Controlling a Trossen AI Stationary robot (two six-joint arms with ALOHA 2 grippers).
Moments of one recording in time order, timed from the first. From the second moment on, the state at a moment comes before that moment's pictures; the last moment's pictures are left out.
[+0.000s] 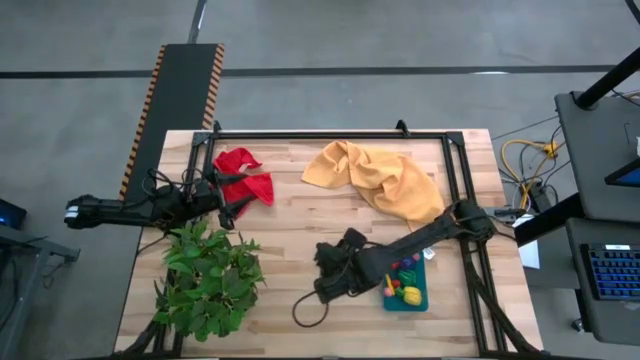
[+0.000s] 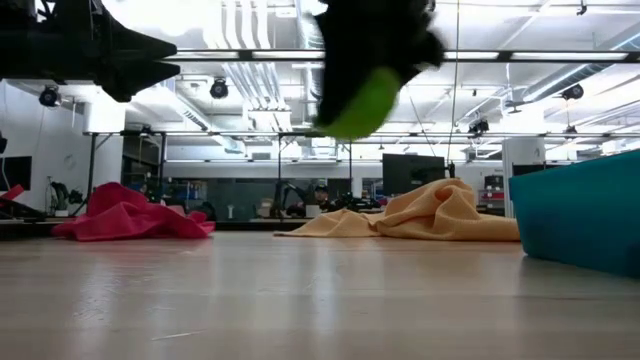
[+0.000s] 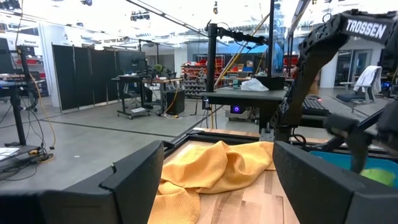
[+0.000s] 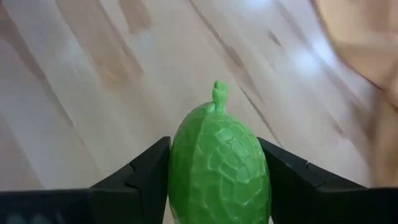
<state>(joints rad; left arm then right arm) -0.02 0.25 0.11 0.27 -0.37 0.06 0.42 2.12 1.82 -1.02 0.56 0.88</state>
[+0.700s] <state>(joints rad) -0.02 0.25 0.11 0.27 -0.37 0.06 0.75 2.00 1.74 -1.57 0.57 1.62</state>
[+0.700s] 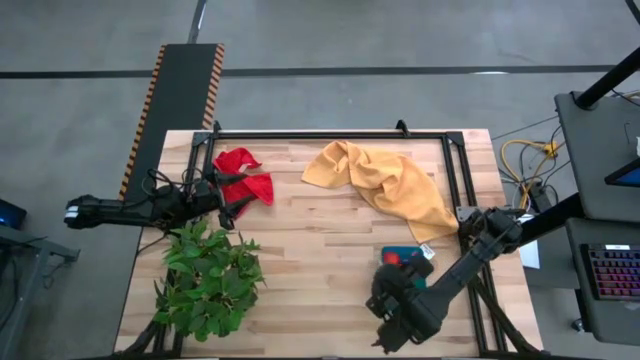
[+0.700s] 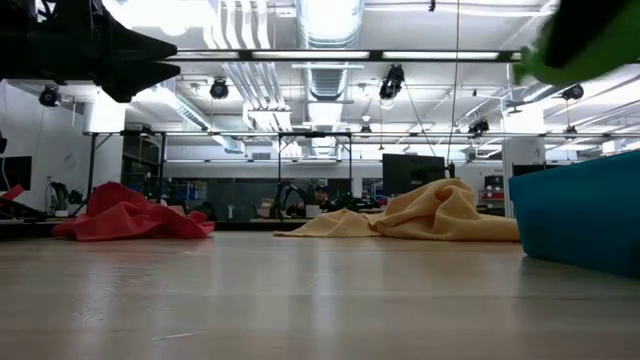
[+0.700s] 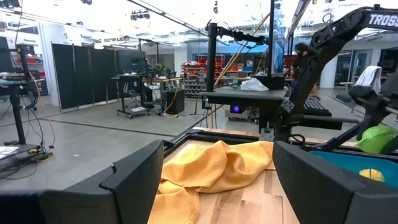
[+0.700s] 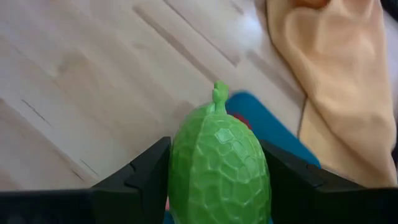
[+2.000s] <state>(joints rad) -0.02 0.25 0.11 0.27 -0.37 0.06 0.81 1.93 1.53 -1.27 0.67 1.47</state>
